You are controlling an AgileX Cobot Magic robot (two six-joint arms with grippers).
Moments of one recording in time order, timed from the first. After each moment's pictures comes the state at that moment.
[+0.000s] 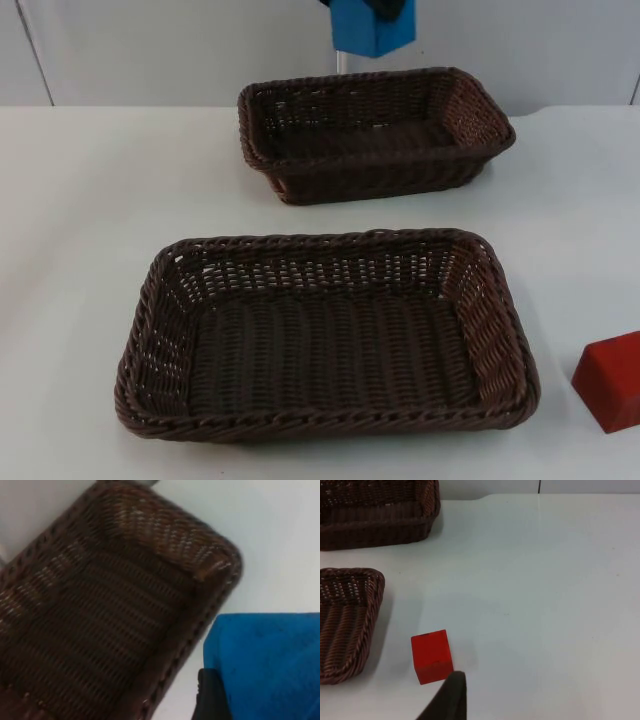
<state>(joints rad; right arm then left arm) 0.12 0.00 -0.52 -0.07 1.08 0.05 -0.40 2.15 -2.00 -0.47 0.88 0.50</state>
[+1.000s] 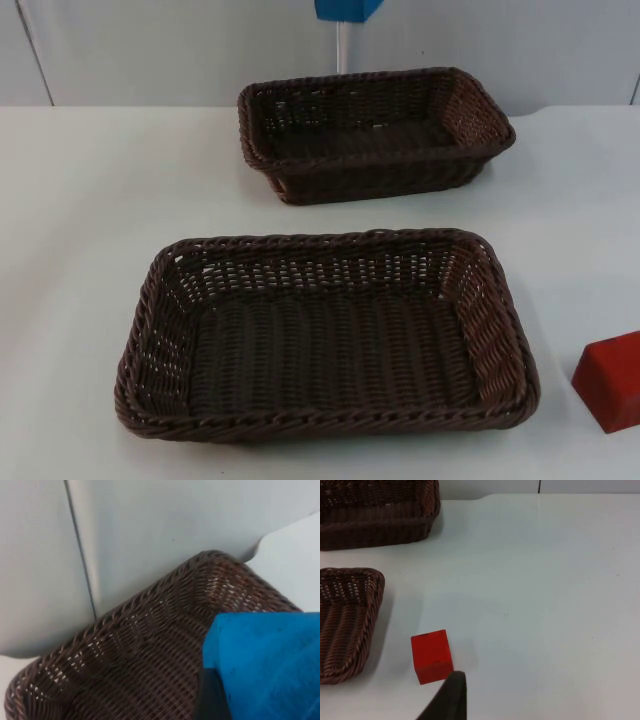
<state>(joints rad) 0.12 0.00 -0.52 -0.07 1.08 0.05 -0.39 2.23 -2.00 -0.37 0.55 0.30</state>
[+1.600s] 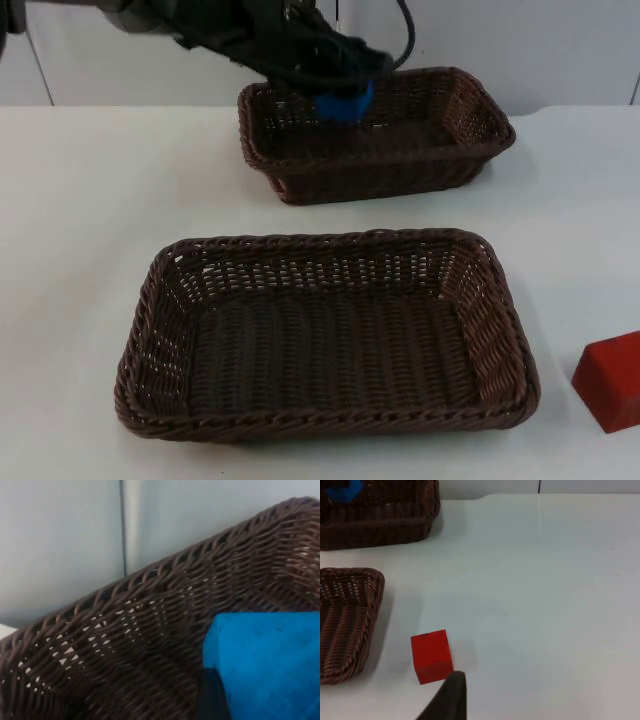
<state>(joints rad) 0.12 0.00 -0.52 -0.07 1.08 0.05 -0.39 2.47 -2.00 -0.37 0.26 0.28</state>
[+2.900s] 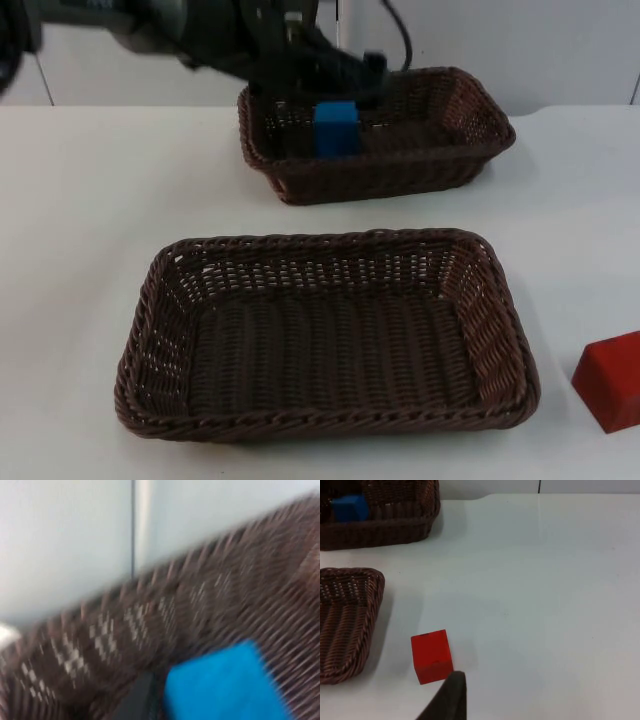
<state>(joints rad) 0.12 0.00 -0.52 -0.07 1.08 0.05 -0.39 2.47 -2.00 -0.37 0.23 0.28</state>
